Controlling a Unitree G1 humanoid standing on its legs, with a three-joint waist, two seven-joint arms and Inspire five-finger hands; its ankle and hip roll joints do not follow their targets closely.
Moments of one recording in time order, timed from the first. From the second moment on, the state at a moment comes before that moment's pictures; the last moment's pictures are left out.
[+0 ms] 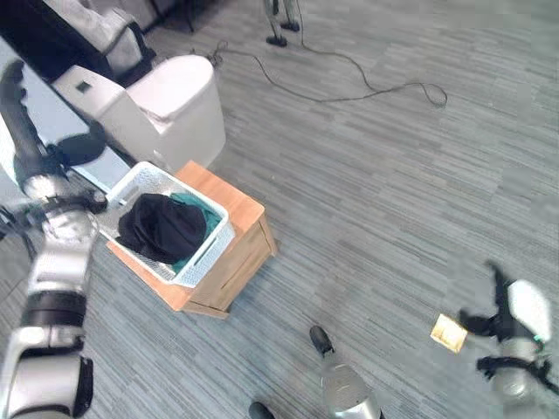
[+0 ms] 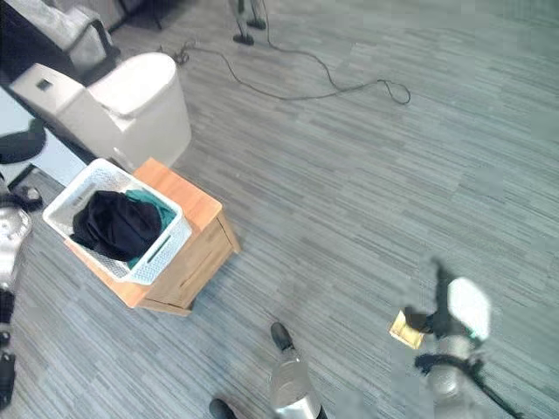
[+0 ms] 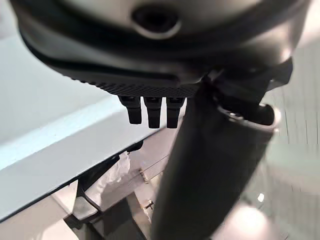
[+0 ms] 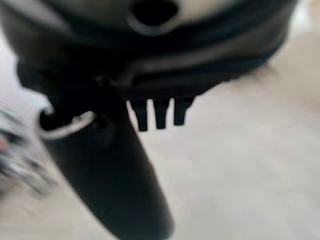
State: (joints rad) left arm -0.38 0.63 0.07 0.22 -0.28 -0.13 0.57; right arm 0.21 -0.71 -0.22 0.03 -0.50 0.06 -0.47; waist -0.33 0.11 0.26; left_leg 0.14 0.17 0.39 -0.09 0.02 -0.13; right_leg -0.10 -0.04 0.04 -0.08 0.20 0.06
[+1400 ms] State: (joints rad) left arm 0.17 0.51 0.12 0.31 -0.32 -0.02 0.12; right arm -0.39 -0.83 0.24 0.15 -0.22 0.00 -0.18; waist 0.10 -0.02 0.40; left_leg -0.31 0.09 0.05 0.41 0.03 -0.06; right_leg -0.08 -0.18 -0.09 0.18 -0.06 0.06
